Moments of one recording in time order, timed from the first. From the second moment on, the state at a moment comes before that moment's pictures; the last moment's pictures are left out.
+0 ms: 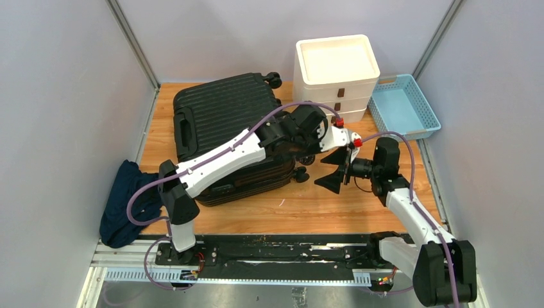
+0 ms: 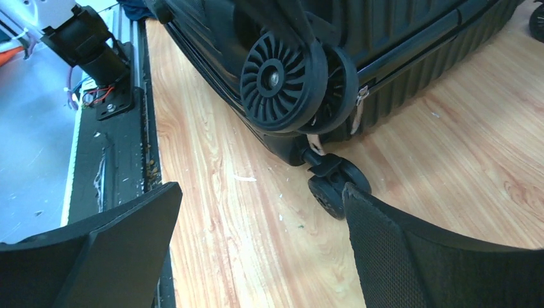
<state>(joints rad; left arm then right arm) -1.01 1.81 1.85 -0.86 0.01 0.51 0.11 0.99 0.51 0.09 -1.18 -0.15</state>
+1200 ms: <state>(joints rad) -0.94 0.91 0.92 -0.19 0.00 0.44 0.31 1.58 0.45 1.02 -1.11 -0.16</state>
